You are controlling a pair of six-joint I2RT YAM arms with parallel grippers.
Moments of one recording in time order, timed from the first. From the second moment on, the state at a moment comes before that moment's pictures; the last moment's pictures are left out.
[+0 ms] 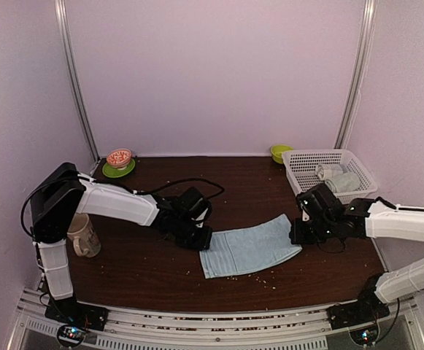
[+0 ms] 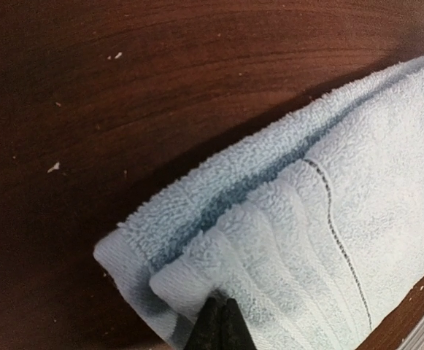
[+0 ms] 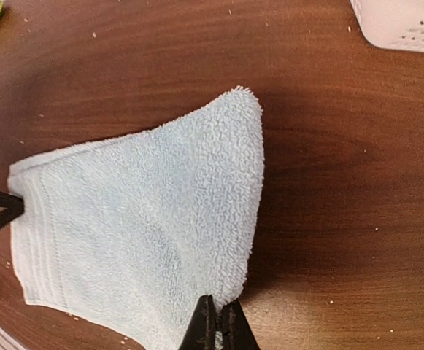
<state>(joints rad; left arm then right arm) -0.95 1.94 1.20 -0.31 0.09 -0.66 0.72 1.19 0.69 -0.46 0.15 0.68</state>
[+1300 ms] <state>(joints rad) -0.95 2.05 1.36 -0.42 0.22 -0.61 0.76 1.34 0.76 -0.48 0.21 0.56</state>
